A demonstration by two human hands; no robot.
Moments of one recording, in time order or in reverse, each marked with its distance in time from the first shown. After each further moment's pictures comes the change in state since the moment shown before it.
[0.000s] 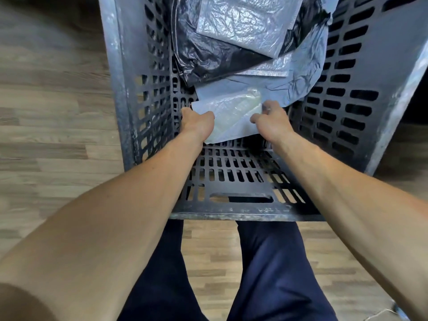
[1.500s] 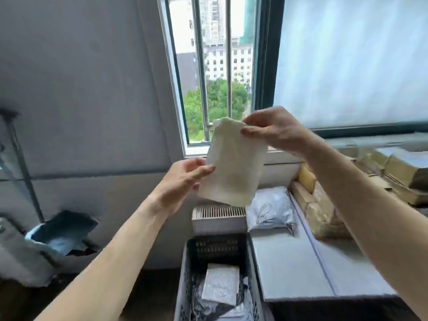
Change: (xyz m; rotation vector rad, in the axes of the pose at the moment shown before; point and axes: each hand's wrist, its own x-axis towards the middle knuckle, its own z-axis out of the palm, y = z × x) left_hand -0.732 0.105 -0.209 -0.132 -0.213 1.531; right_hand -0.694 -0.193 -0.411 -0.108 0.460 -1.551
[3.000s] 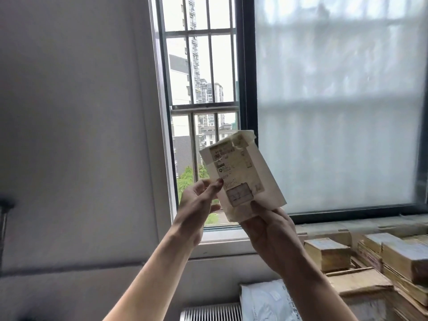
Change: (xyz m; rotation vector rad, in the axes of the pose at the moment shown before) left_hand 0.063 0.142 0.062 -0.229 0.162 0.287; right_hand -0.022 -0.041 -0.005 1.468 0.315 0.015
